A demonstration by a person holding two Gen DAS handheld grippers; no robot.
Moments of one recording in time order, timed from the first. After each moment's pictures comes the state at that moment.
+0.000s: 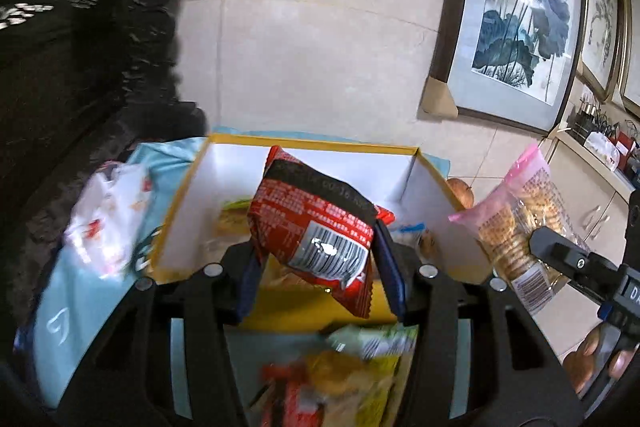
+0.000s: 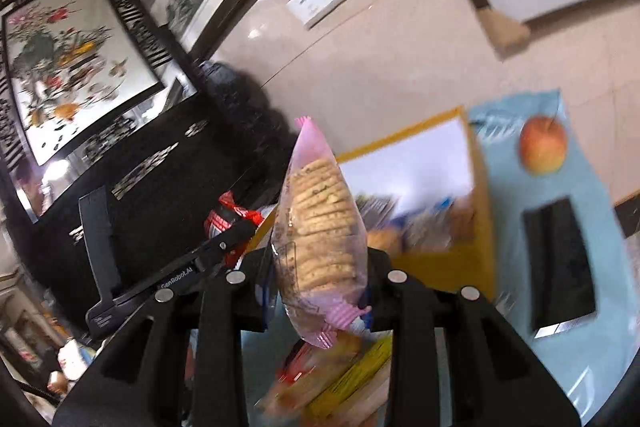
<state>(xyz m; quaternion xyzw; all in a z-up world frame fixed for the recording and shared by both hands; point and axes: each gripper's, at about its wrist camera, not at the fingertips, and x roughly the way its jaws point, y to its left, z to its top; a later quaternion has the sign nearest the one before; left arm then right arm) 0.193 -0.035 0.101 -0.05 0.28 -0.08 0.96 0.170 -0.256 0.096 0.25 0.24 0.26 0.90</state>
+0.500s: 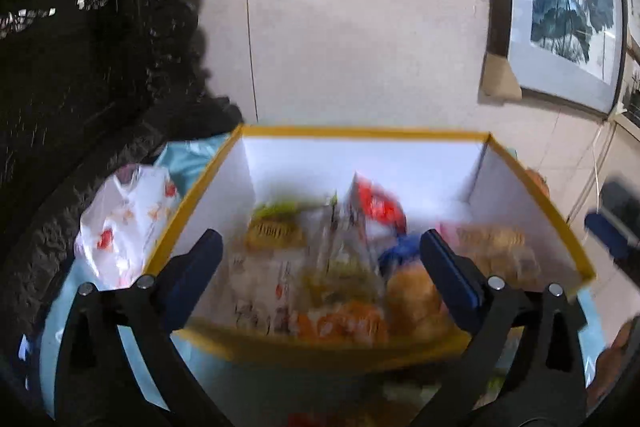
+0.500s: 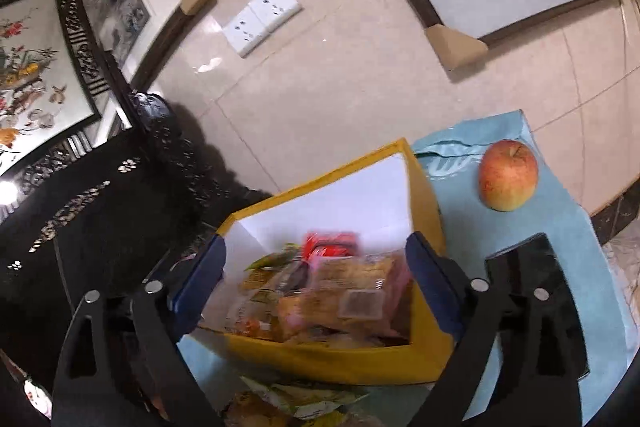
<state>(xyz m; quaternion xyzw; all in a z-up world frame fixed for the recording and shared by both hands) 0.230 -0.037 0.056 0.00 0.29 0.01 0.96 0.211 -0.265 0.065 0.26 0.20 0.19 0.93</state>
